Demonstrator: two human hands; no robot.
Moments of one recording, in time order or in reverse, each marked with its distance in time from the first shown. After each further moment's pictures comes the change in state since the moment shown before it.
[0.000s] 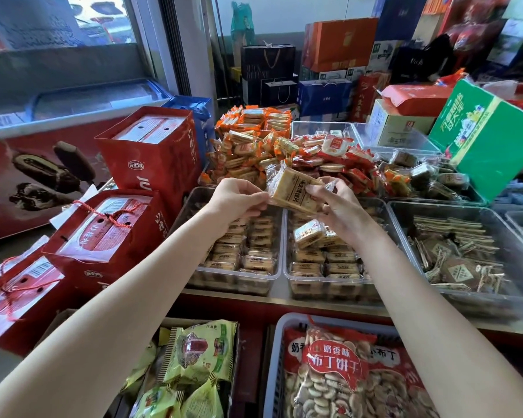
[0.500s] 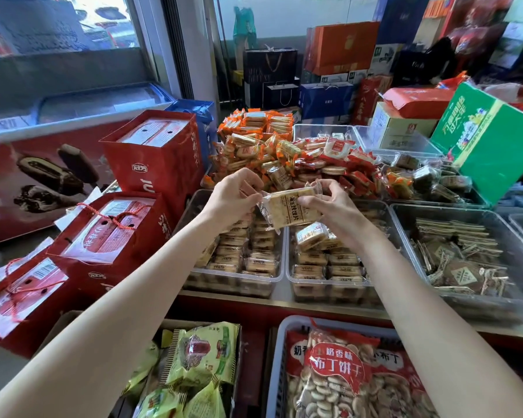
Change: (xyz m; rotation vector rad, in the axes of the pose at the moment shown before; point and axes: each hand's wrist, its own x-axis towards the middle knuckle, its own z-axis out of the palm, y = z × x) left_hand 0.001 -0.005 -0.014 0.308 0.063 0.266; right_hand -0.001 0.003 0.004 -0.283 -0.058 -0.037
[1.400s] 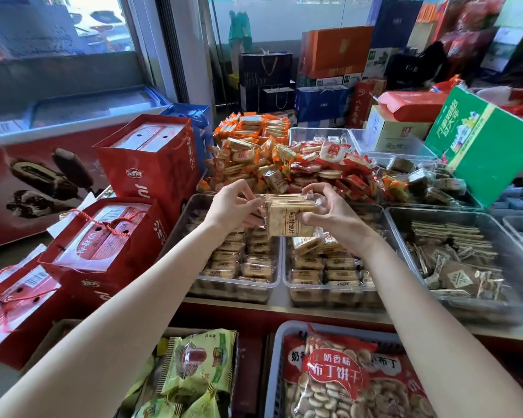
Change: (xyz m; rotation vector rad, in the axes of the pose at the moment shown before) left_hand 0.004 -0.004 0.012 -0.173 -0.040 -0.147; right_hand -0.004 0.001 -0.010 -0.111 -0.120 -0.095
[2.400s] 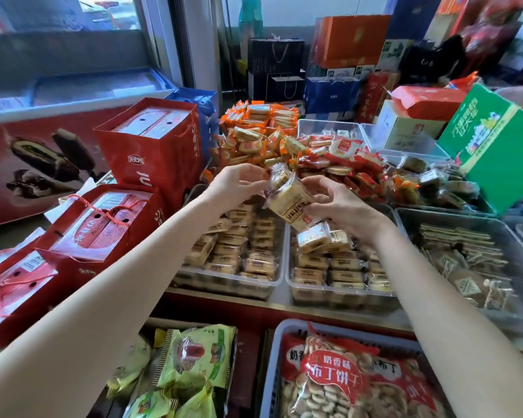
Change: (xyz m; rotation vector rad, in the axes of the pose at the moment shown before) left_hand 0.025 0.006 -0.018 0.100 -0.036 0.036; right_hand 0.028 -0.011 -0.010 -0.180 -0.144 0.107
